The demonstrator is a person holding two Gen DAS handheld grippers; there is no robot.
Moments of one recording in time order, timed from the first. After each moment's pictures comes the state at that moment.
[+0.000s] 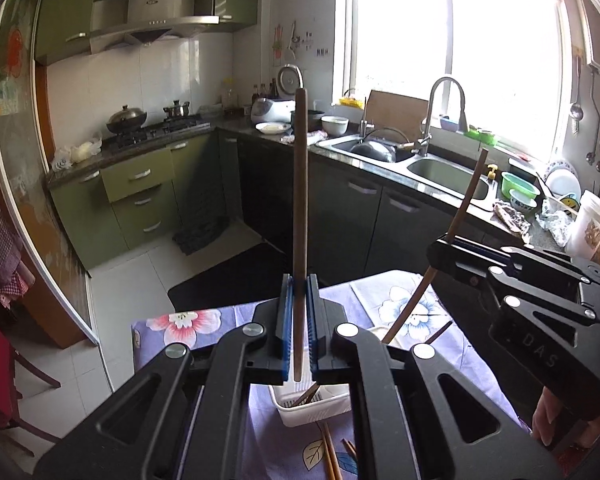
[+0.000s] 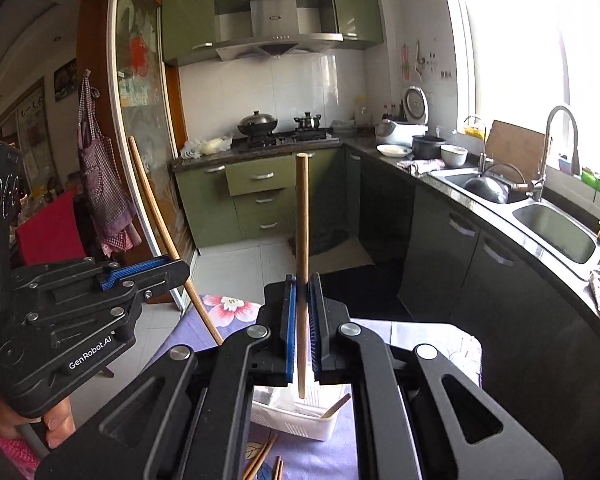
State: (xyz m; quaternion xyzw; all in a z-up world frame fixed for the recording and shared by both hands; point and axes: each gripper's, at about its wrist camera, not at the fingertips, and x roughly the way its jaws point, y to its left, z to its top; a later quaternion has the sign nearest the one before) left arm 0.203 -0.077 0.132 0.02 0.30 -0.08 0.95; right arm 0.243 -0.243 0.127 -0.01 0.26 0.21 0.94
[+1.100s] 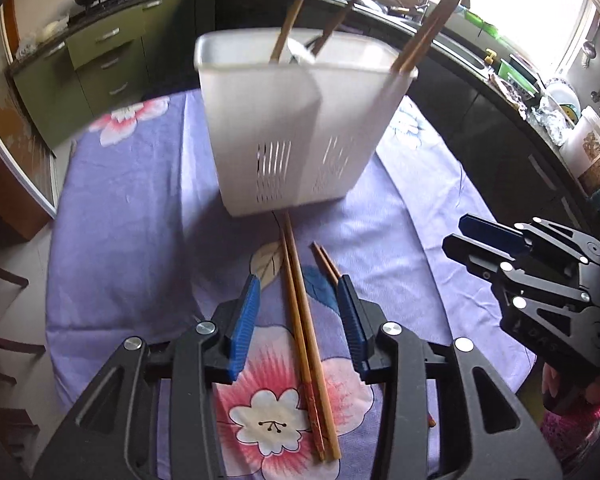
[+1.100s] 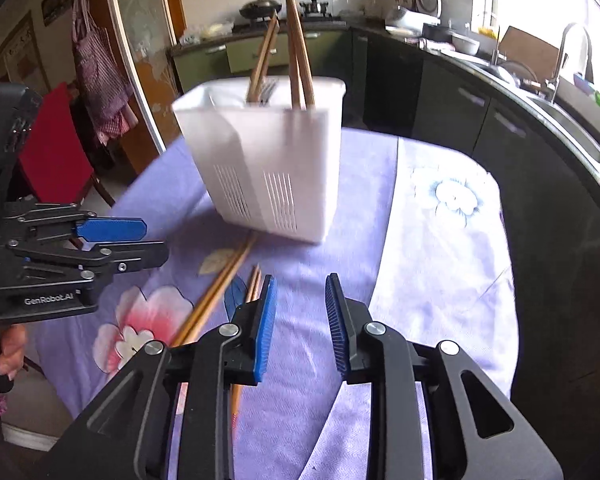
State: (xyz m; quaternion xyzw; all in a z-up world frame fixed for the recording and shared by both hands) left arm 0.135 -0.085 -0.053 -0.02 0.52 -0.12 0.84; right arm 0.163 -0.282 -0.079 -0.06 0.44 0.21 0.87
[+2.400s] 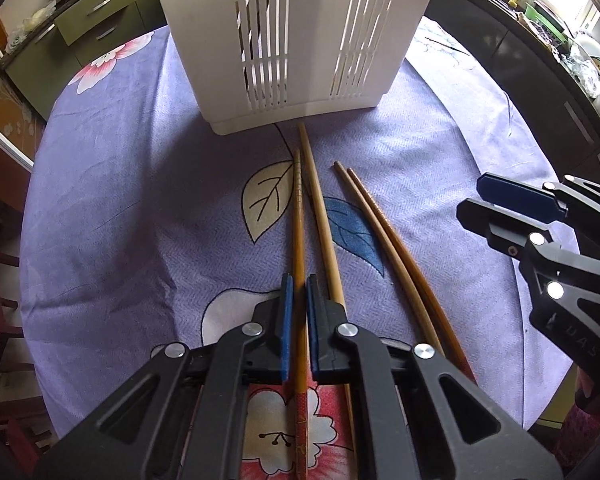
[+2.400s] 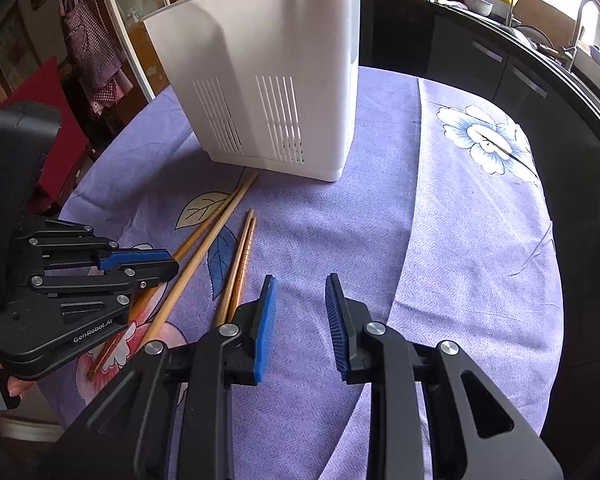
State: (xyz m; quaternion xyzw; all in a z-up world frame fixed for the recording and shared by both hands) left arm 0.144 -0.100 -0.122 0.04 0.58 -0.09 0.81; right arm 0.183 -0.260 -0.123 -0.07 0.48 0.22 0.85
